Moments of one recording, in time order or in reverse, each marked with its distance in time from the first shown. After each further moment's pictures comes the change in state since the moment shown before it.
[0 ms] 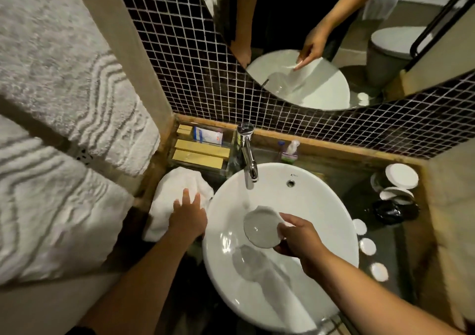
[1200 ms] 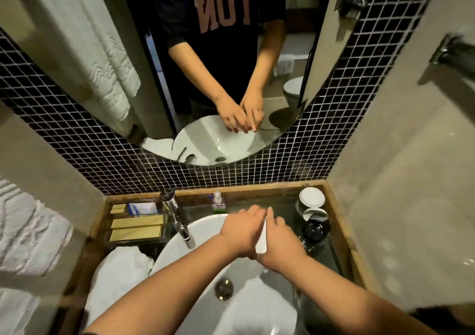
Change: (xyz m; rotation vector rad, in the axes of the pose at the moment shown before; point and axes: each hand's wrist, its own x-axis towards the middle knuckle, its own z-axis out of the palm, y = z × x) left_hand -0.045 0.314 -0.119 0.254 0.009 0.858; right_hand -0.005 -0.057 -0.140 -1.055 0.285 -0.383
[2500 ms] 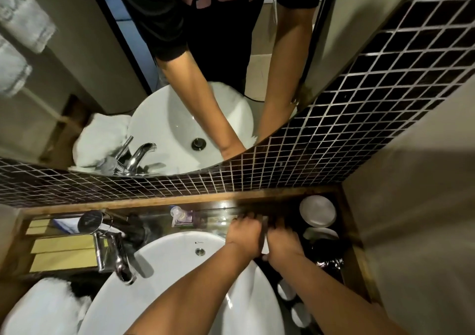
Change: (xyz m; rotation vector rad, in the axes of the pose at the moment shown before) left_hand 0.207 -0.022 0.159 -0.131 -0.089 -0.185; right_hand 0.201 0.113 0.062 -0.335 -0.253 0.082
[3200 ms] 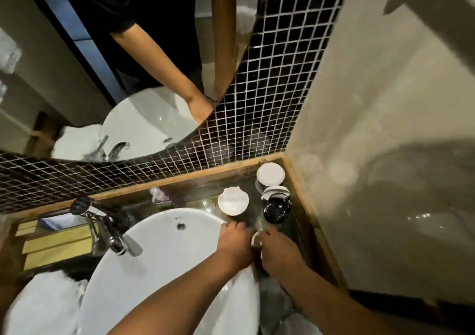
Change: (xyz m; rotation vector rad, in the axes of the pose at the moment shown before) left_hand -0.122 0.075 0.004 0.094 -0.076 0.142; right_hand -0.167 0.039 0.043 0.328 0.186 -0.013
